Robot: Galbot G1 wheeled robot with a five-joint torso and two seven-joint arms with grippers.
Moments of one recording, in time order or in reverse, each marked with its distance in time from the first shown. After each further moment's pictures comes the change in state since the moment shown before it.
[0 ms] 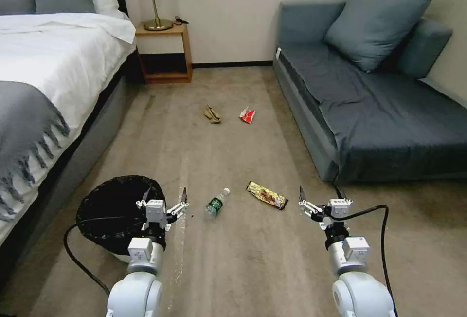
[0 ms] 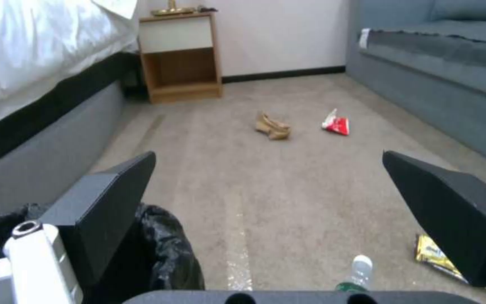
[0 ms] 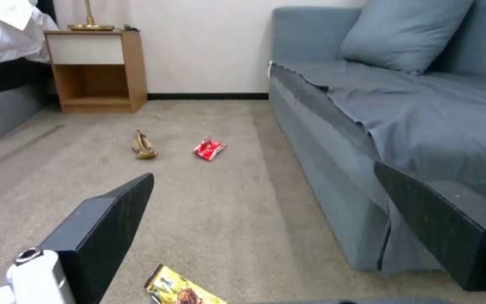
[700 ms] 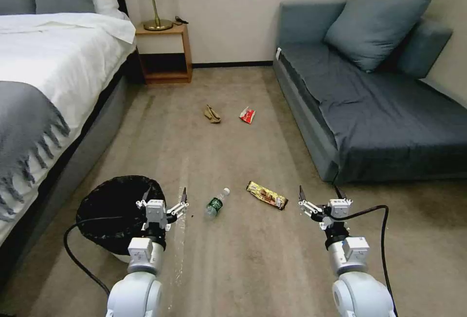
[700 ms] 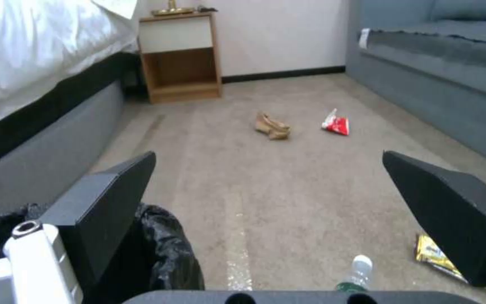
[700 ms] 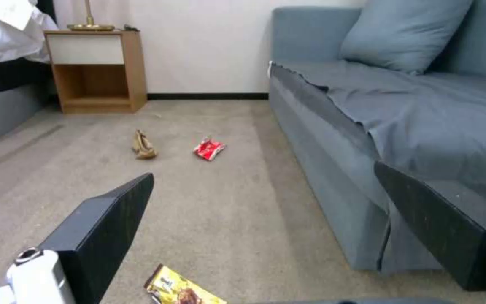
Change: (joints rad) left arm 0.000 0.000 0.000 0.000 0.000 0.000 0.000; right arm 0.000 0.000 0.000 0.000 0.000 0.000 0.000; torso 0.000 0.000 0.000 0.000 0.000
